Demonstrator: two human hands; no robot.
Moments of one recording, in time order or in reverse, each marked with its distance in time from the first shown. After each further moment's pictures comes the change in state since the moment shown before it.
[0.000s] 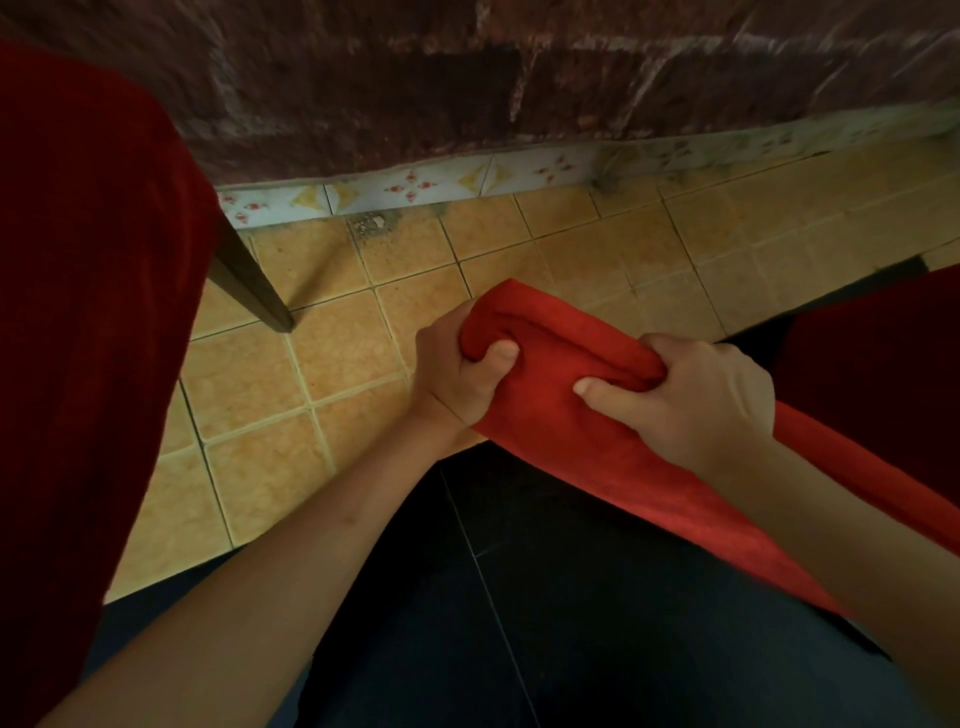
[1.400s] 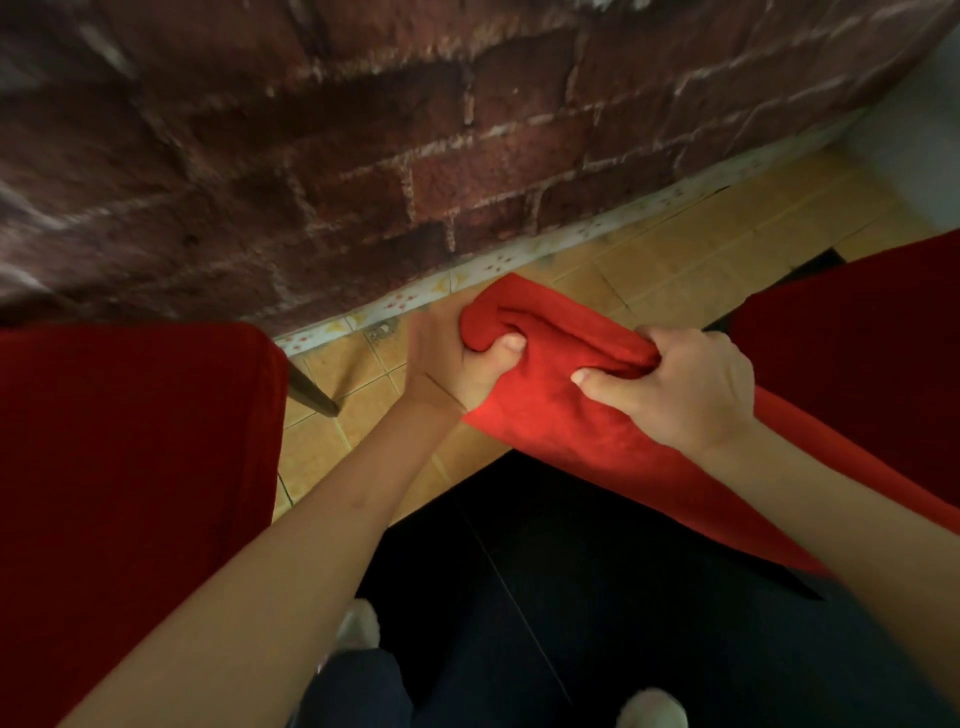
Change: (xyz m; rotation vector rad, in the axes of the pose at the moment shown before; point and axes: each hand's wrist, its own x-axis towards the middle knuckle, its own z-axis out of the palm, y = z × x) left_hand 0.030 0.274 0.023 0.284 -0.141 0.316; right_hand -0.067 0.039 -0.211 0.297 0.170 0.094
